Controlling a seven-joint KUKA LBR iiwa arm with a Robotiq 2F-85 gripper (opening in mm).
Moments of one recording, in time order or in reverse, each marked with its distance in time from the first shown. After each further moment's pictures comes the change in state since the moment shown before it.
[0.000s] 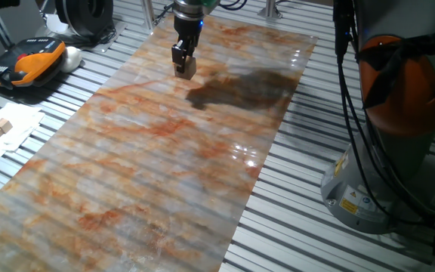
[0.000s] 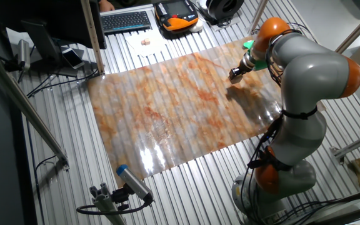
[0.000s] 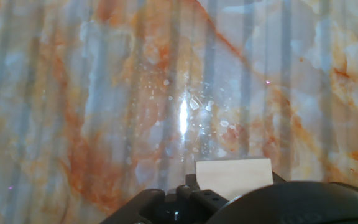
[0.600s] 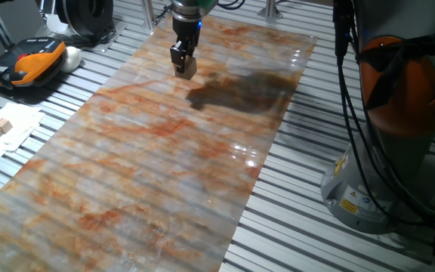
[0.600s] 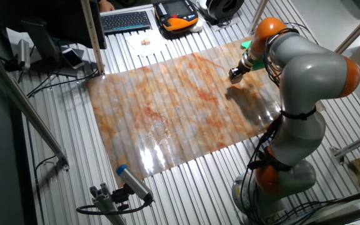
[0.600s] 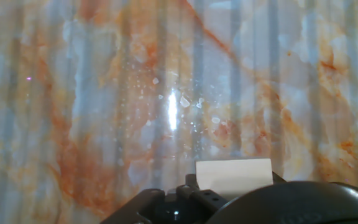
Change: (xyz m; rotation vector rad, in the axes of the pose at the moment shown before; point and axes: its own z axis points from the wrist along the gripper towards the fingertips) arm 0.000 0.000 0.000 0.035 0.031 0.038
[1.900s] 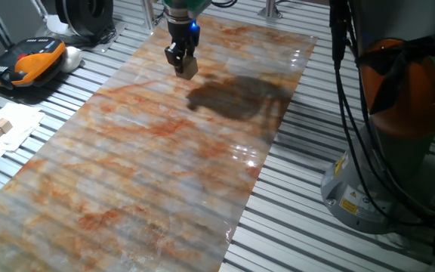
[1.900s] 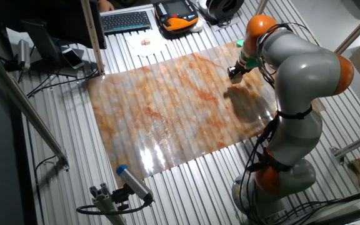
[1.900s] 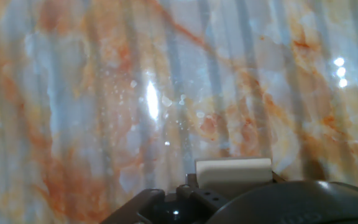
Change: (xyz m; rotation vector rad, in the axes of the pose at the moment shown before) arm 0.000 0.000 0.000 0.115 0.055 0.075
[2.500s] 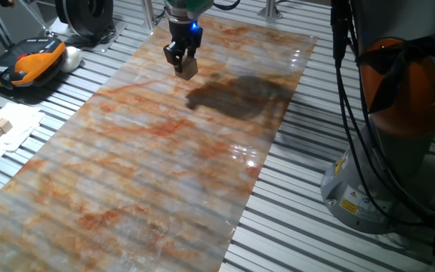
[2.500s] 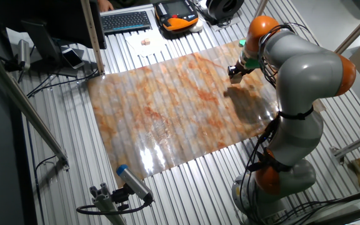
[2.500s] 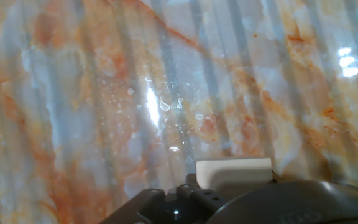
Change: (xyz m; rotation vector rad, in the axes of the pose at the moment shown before) arm 0.000 0.000 0.000 -0.026 -0.013 0.161
